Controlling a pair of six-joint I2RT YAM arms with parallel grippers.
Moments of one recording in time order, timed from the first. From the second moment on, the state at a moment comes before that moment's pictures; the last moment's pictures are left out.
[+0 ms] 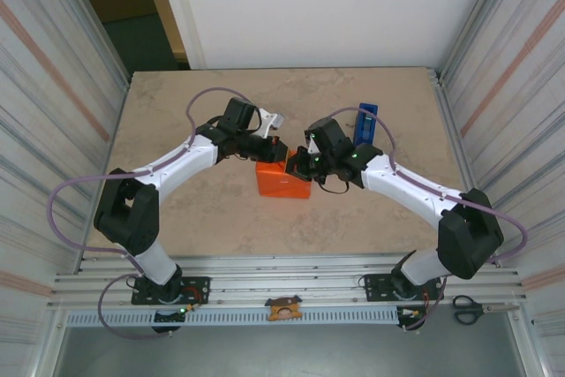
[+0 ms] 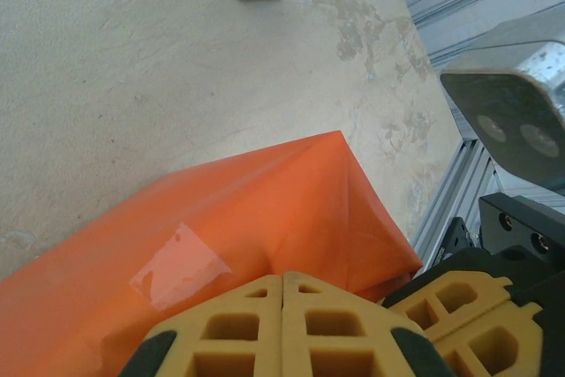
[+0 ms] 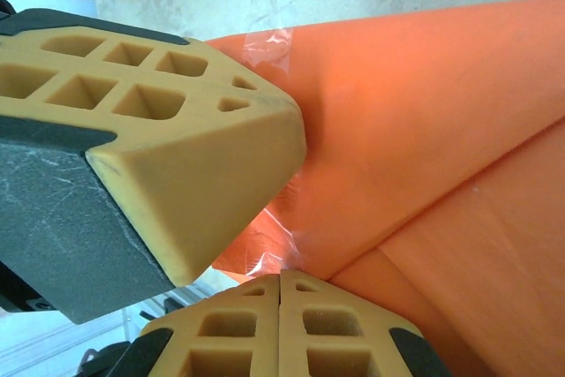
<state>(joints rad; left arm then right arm) -0.54 1.66 1.24 -0.42 0.66 -0.32 0.70 1.46 1.07 -0.42 -0.34 0.97</state>
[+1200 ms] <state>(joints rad) -0.50 1.34 1.09 -0.33 0.60 -0.22 0.53 1.03 0.65 -0.22 -0.20 0.43</state>
